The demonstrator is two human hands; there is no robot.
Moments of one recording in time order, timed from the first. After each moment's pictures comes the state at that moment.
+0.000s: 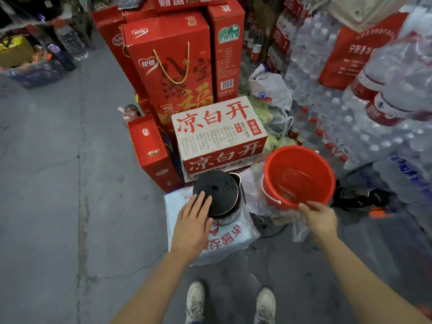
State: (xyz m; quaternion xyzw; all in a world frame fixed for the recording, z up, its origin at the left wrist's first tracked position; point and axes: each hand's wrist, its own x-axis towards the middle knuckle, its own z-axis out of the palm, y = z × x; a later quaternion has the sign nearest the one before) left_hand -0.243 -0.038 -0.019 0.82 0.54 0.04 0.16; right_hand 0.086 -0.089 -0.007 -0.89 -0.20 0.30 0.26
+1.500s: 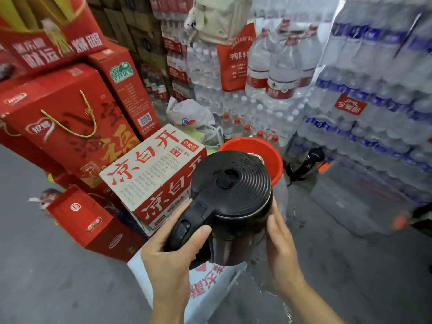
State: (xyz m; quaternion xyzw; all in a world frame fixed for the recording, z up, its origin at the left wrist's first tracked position) left_hand -0.200 -0.064 0.102 0.50 0.38 0.47 0.62; right_hand -0.066 -0.159 0.025 -0.54 -0.21 0.29 0.76
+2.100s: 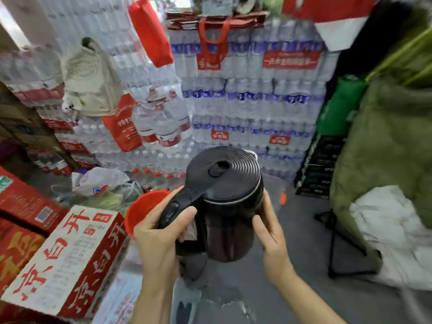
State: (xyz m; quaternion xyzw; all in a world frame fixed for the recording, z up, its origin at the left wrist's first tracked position) left_hand -0.065 -0.188 0.260 0.59 0.16 0.31 0.73; right_hand -0.006 -0.359 0.185 -0.60 -0.12 0.03 0.79
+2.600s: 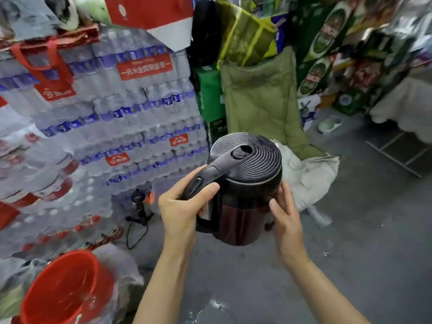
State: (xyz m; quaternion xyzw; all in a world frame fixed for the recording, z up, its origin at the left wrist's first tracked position) left_hand 0.022 -0.379 0.267 0.62 -0.06 0.05 0.78; right_hand -0.037 -0.553 0.190 -0.55 0.08 -0.22 0.80
